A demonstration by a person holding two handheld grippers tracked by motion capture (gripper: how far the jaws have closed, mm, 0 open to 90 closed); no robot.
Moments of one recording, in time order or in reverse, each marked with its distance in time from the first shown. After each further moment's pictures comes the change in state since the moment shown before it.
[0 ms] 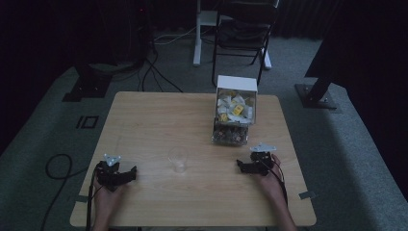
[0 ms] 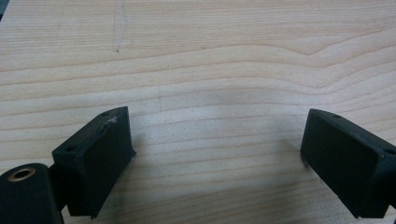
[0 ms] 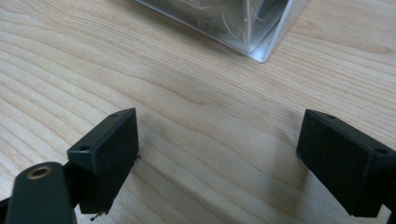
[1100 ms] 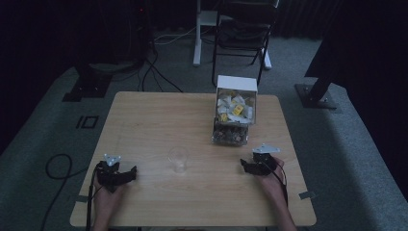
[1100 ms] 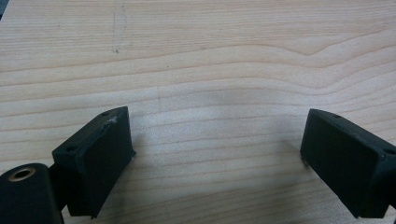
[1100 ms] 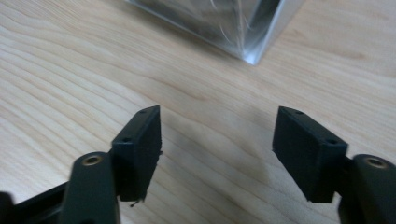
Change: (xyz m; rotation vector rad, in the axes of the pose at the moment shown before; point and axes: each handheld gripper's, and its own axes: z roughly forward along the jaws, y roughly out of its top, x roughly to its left) left arm 0.000 0.000 0.000 0.000 0.000 0.000; right arm 0.003 0.002 -0.020 -0.016 -0.011 -0.015
